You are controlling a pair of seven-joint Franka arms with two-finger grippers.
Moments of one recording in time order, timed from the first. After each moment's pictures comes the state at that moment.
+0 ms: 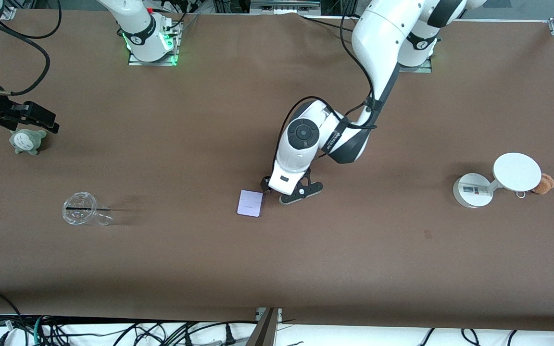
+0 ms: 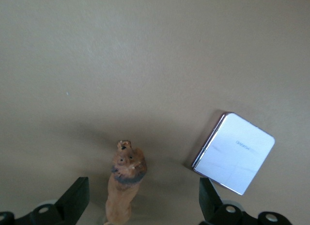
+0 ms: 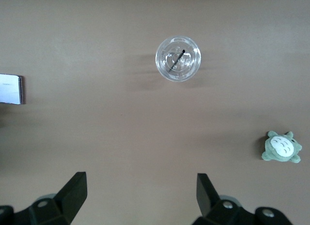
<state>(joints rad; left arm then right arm) -0.69 0.86 0.01 -1.28 -0.12 2.25 -1.03 0.05 0.09 -0.04 -1.52 0.00 1.58 0.07</state>
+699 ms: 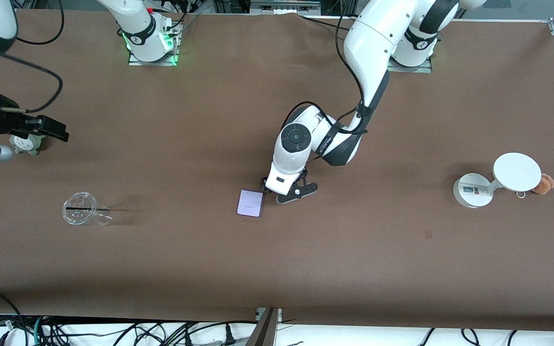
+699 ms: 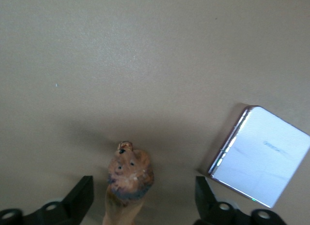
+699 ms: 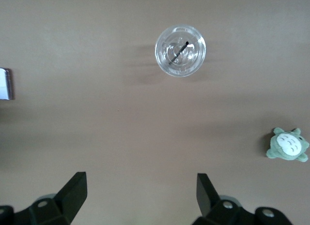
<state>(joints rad) -0.71 0.92 0.02 -1.28 -0.10 2.28 -1.03 0.05 0.17 -0.04 -1.52 0.00 1.58 0.07</state>
